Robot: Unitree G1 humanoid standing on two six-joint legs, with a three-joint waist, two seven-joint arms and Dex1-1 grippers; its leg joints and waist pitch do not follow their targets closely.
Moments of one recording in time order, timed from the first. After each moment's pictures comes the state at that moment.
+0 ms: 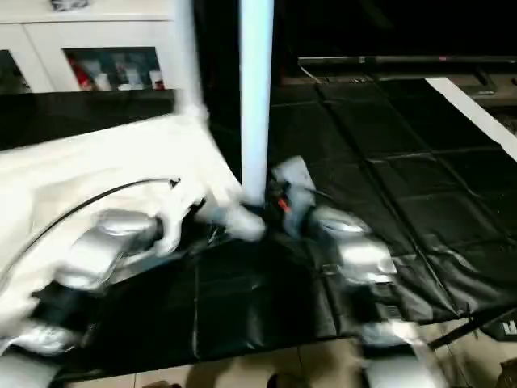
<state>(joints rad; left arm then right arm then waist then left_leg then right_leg) -0.56 0.17 -0.17 0.31 0.00 0.62 -0.73 -0.57 -0.08 0.03 0.46 0.15 0.33 0.55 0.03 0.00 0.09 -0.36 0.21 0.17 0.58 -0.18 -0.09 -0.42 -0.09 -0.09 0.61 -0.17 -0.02</state>
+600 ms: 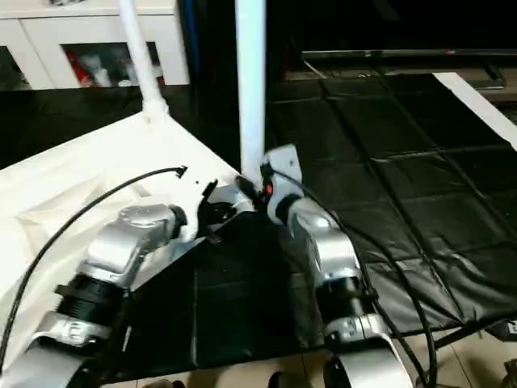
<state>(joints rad) -0.56 0.19 -0.17 0.30 -0.01 0.60 -0.74 -0.55 -0.07 0.04 0.43 0.14 0.31 0.55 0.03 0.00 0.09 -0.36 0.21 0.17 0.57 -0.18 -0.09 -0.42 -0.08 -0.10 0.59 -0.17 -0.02</state>
